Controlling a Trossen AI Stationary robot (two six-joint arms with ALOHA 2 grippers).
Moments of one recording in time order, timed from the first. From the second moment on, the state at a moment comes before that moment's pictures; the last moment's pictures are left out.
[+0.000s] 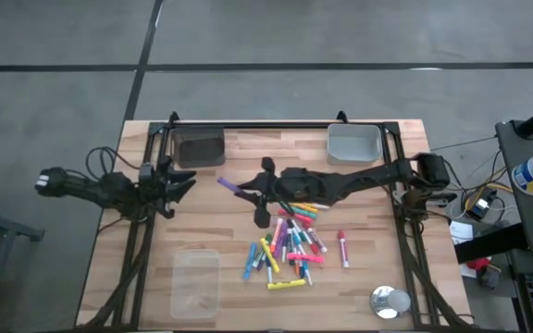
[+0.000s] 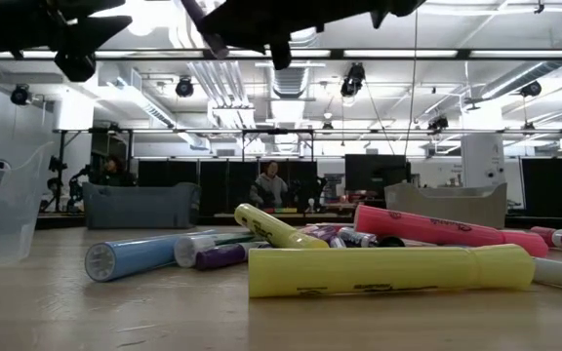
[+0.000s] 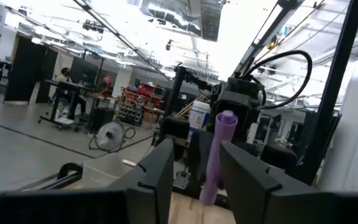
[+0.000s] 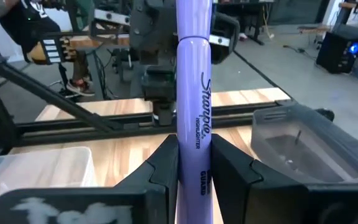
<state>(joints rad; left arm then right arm) -0.22 0.31 0.14 0.47 -0.42 -0.14 0.06 1.81 1.28 0.34 0.15 0.09</state>
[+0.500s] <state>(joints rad) -0.22 0.52 0.24 0.56 -0.39 -0.15 0.05 1.89 1.40 0.35 0.15 0.11</state>
